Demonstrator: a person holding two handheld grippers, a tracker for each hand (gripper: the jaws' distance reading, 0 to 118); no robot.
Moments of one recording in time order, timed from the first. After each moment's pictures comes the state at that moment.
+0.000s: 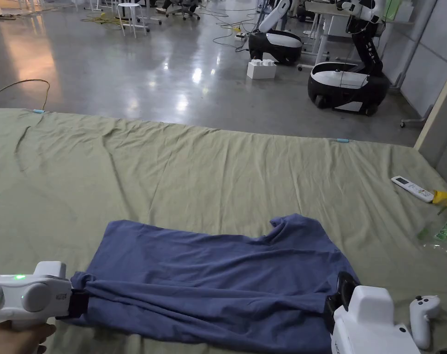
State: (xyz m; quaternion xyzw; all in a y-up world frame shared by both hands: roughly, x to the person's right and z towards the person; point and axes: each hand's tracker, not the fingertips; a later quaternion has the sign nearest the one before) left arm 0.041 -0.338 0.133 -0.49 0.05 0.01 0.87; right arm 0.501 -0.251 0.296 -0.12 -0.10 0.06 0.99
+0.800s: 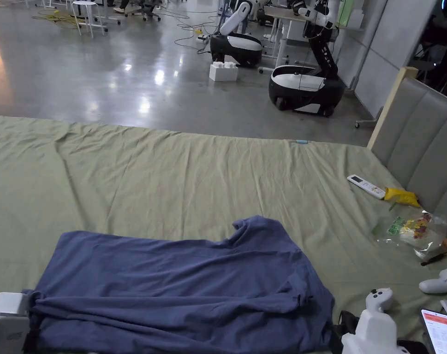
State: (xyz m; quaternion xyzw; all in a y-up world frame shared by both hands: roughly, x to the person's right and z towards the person) left arm 0.051 -0.346 0.149 -0.50 -0.02 -0.04 0.87; right arm 0.595 -0.287 0.303 -0.26 -0.17 -0.03 0.95
